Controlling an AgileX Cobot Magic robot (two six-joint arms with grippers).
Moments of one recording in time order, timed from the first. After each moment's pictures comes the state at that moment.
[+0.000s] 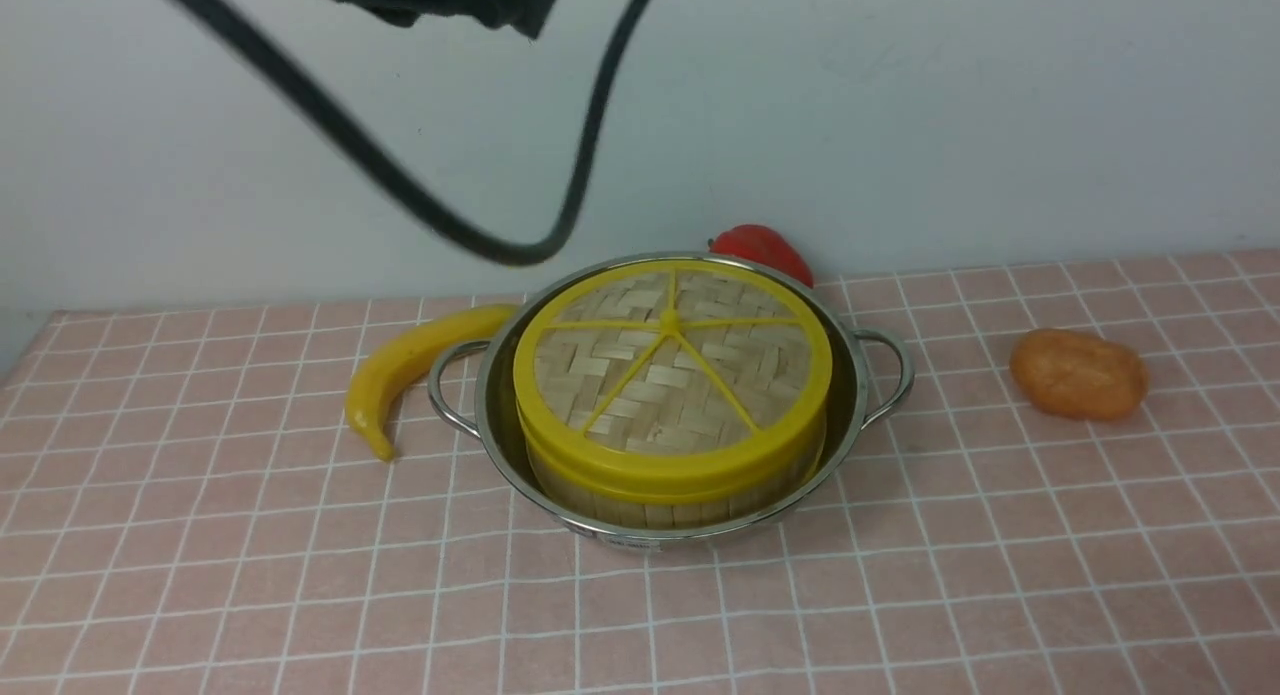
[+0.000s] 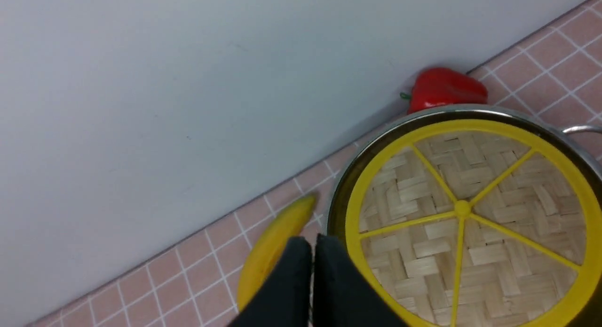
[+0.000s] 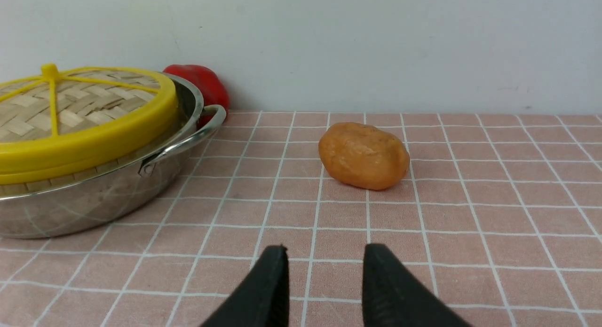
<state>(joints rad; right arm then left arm) 0.11 0.00 0.01 0.10 0.34 0.05 -0.52 1.50 -1.77 0.34 1.08 -0.02</state>
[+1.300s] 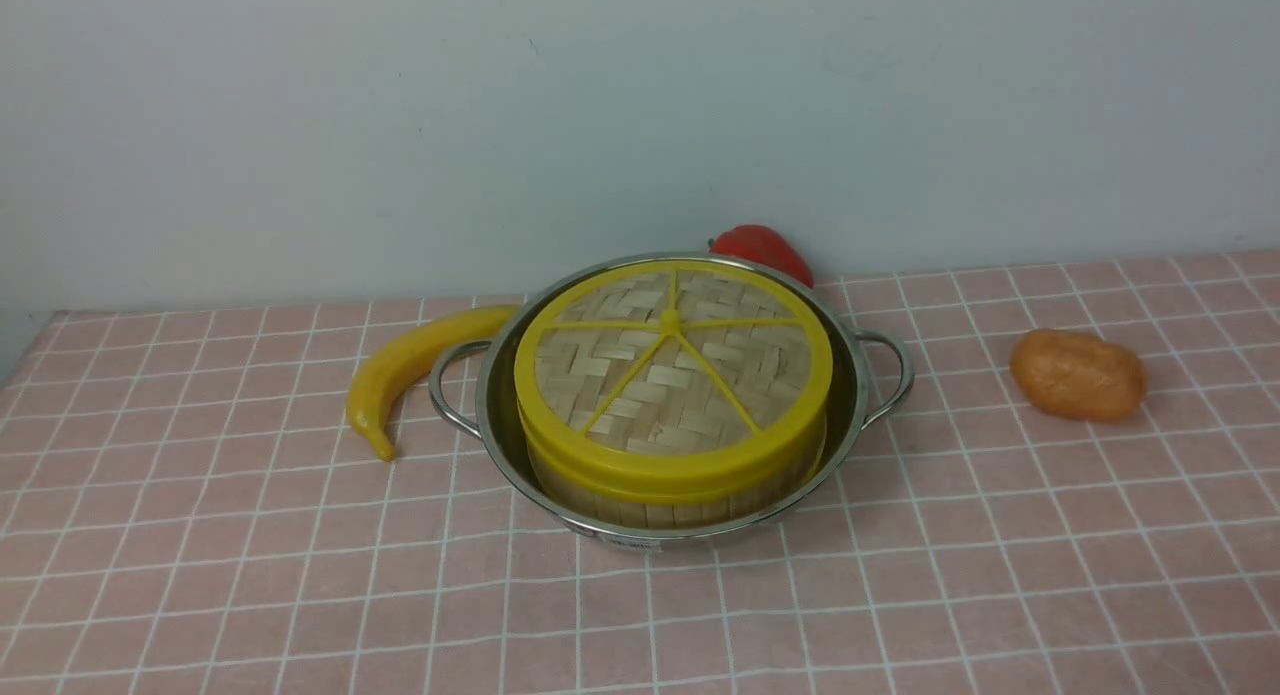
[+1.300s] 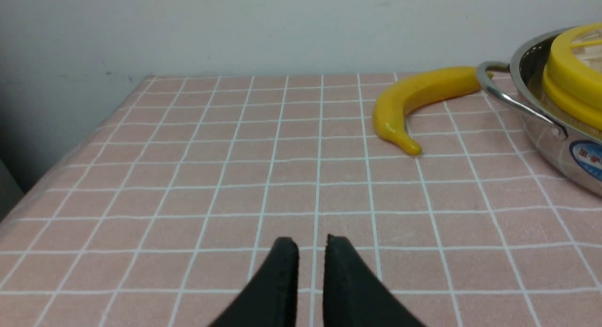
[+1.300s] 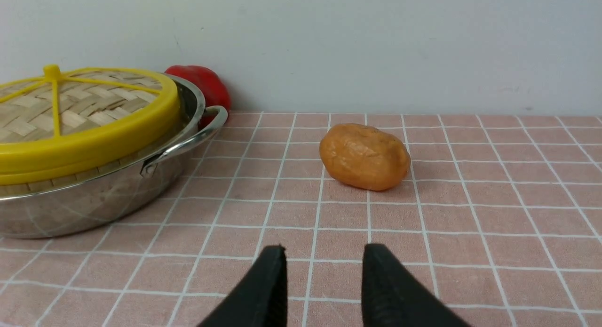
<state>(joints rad) 0.11 0.00 0.01 0.10 0.34 0.05 0.09 0.00 0.00 0.08 0.38 -0.05</state>
